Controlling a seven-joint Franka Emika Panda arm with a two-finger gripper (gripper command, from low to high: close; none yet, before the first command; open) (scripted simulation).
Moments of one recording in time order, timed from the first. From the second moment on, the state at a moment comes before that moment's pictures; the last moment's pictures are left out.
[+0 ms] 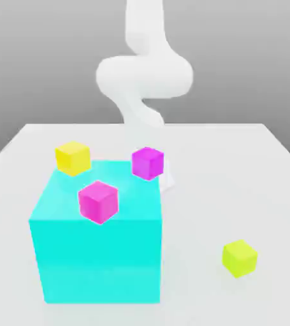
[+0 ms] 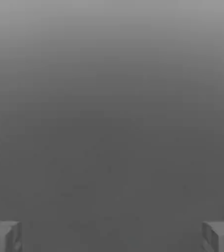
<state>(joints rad) 0.01 -0.71 0.04 -2.34 -0.01 2.35 0.82</state>
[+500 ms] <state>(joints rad) 0.09 -0.16 0.27 -2.59 -0.09 2.66 0.92</state>
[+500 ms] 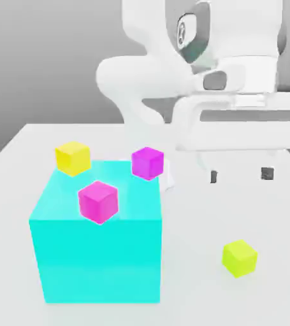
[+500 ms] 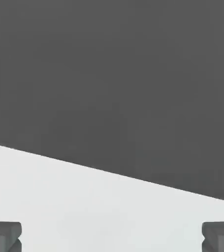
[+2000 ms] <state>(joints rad) 0.11 -0.52 0.09 -2.74 -0.08 2.22 0.67</state>
